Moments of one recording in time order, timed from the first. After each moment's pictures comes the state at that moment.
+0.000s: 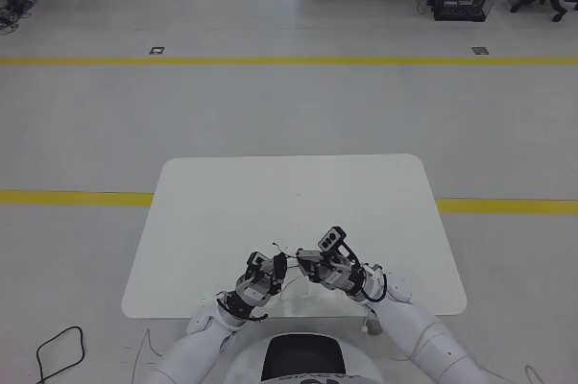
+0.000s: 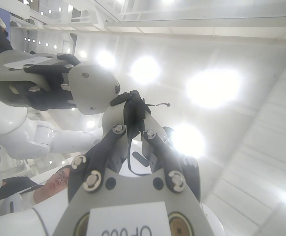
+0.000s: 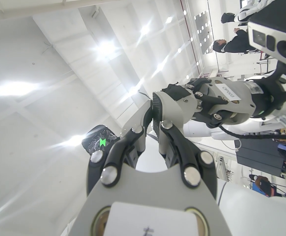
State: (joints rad) left arm 1.59 -1.24 -0.98 -1.30 -1.34 -0.32 -1.24; right arm -1.41 -1.29 0.94 -1.15 1.11 -0.20 1.25
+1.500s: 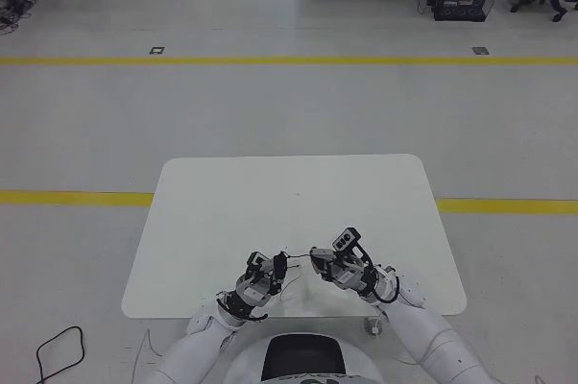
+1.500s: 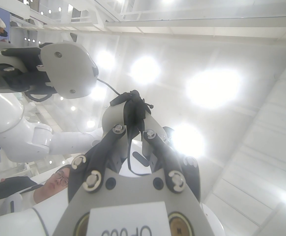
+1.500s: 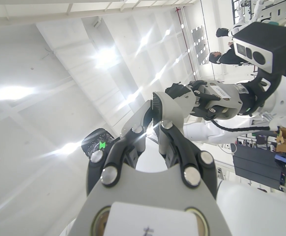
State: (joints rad) left arm 1.59 -1.24 -0.98 -1.30 -1.34 -0.32 -1.24; right arm -1.46 -1.27 1.05 -1.17 1.06 -0.18 1.24
